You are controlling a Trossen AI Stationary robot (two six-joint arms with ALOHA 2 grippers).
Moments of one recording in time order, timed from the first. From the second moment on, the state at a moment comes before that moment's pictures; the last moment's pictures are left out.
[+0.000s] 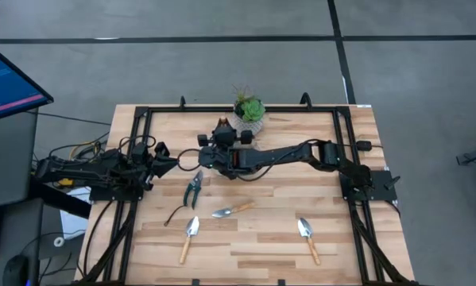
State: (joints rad) left arm -0.03 0.17 0.02 0.48 -0.08 -0.45; right arm 0.02 2.31 1.94 -0.13 1.46 0.55
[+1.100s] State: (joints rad) left arm -0.03 0.17 0.02 0.48 -0.08 -0.45; right arm 0.01 2.31 1.90 -0.37 1.25 0.84
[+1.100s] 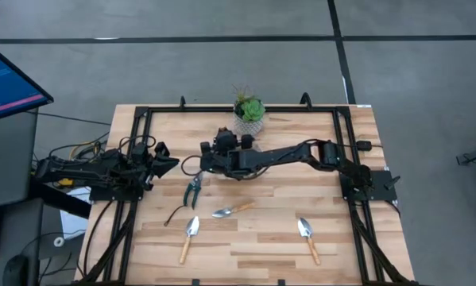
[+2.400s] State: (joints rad) left arm -0.03 0.17 0.02 0.48 -0.08 -0.45; right arm 0.03 2.31 2.14 -0.74 1.28 0.93
